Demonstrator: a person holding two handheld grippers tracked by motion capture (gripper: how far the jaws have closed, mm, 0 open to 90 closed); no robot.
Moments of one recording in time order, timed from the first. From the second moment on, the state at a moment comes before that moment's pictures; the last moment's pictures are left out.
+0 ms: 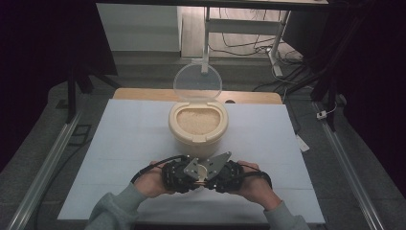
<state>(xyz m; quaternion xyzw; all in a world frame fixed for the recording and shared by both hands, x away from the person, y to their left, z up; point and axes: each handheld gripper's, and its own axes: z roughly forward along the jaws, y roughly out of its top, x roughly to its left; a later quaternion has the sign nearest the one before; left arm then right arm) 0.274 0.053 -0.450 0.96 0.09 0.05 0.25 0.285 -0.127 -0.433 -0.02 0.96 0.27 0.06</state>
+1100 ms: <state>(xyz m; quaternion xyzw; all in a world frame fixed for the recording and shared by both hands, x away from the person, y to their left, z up) 0.276 0.072 -0.437 0.93 0.16 0.13 0.31 0.294 -0.191 -0.439 0.27 0.82 0.50 0.09</state>
